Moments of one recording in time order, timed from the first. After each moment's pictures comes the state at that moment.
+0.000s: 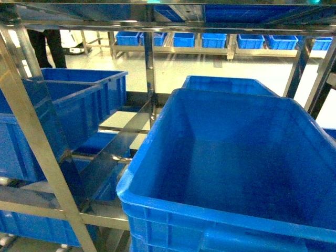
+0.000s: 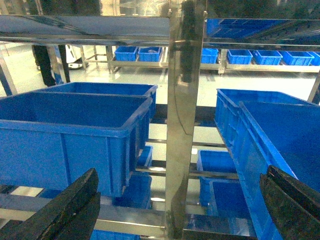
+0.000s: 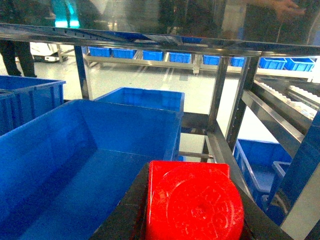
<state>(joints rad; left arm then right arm) 0.00 0.01 0.01 0.00 0.00 0.00 0.00 0.33 0.04 0.28 0.00 -0.01</state>
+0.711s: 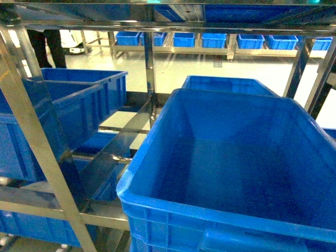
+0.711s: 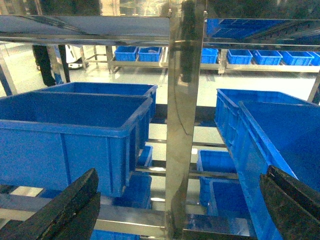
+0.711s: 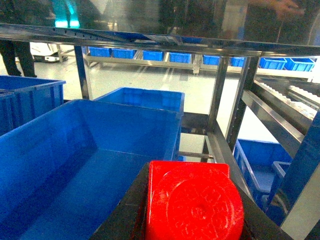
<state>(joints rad) 0.00 0.01 0.01 0.00 0.00 0.00 0.00 0.33 0.04 0.28 0.00 -0.01</state>
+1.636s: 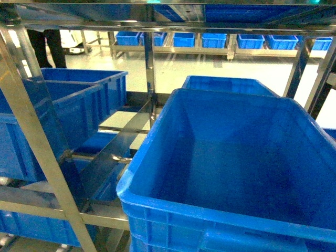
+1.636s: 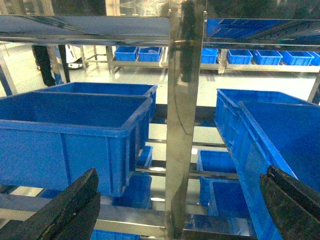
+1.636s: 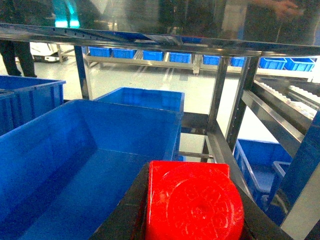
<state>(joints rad) 0.00 0.01 0.01 0.00 0.00 0.00 0.00 0.33 0.04 0.28 0.00 -0.01</state>
